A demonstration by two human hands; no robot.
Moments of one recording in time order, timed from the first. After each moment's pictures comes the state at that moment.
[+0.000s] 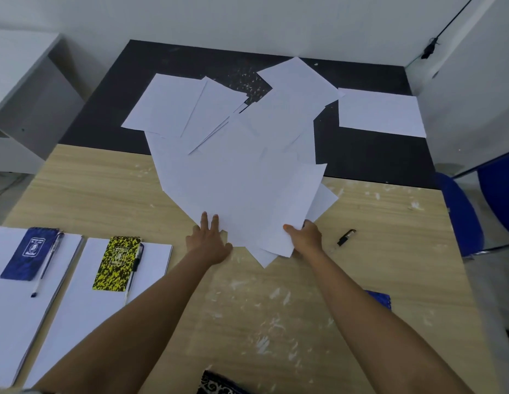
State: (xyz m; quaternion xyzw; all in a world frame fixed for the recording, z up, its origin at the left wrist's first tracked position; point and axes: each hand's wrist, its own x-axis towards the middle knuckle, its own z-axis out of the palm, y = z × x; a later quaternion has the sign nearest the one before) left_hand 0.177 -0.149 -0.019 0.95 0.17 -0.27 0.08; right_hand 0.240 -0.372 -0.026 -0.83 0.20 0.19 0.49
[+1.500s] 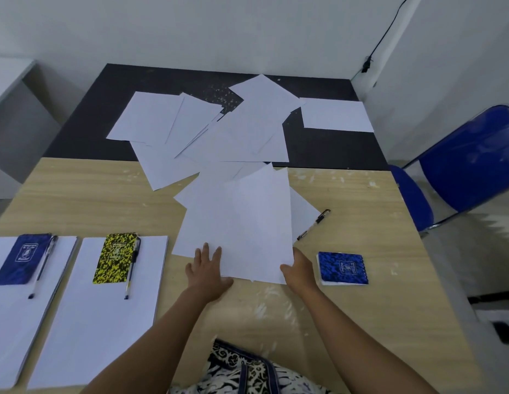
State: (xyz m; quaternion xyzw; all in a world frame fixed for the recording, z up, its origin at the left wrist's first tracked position) left_hand 0.060 -0.173 -0.035 0.95 0.08 -0.26 0.13; right_hand 0.085 -0.396 -0.024 -0.87 0.14 0.16 0.44
